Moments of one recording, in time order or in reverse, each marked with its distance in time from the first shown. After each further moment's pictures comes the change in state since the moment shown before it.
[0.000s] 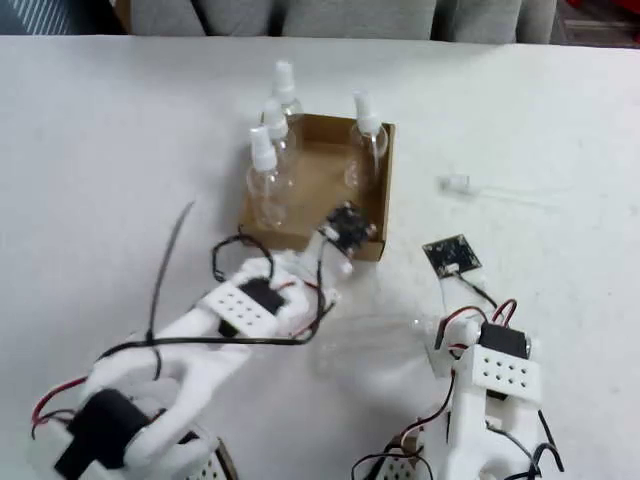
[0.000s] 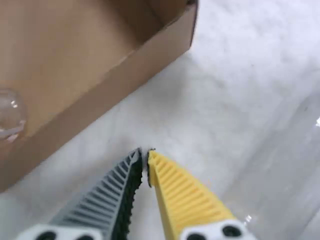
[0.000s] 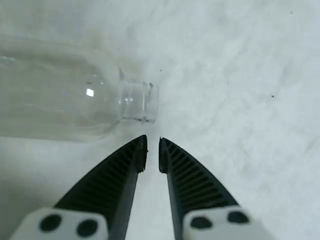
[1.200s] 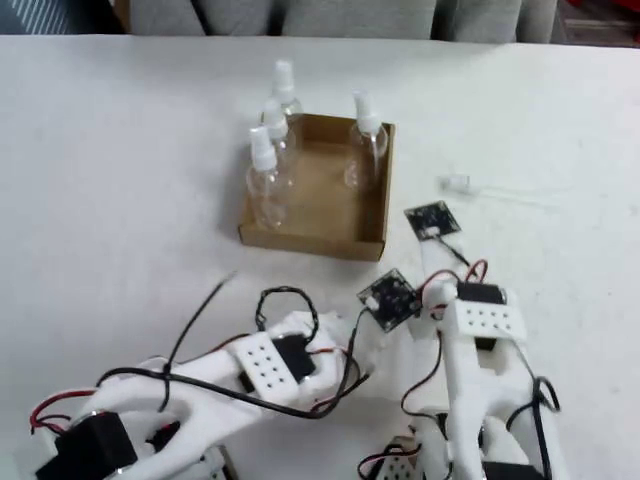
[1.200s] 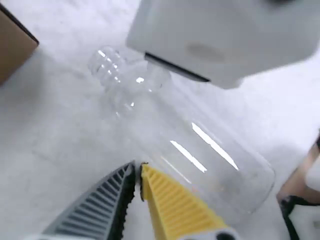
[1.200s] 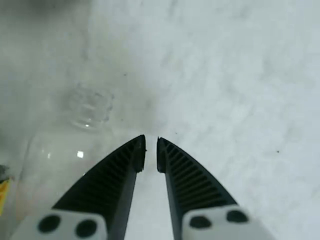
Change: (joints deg) left arm 20.7 -6.8 5.7 3.7 9.4; right arm -12.5 20.5 -12.9 -7.1 -12.1
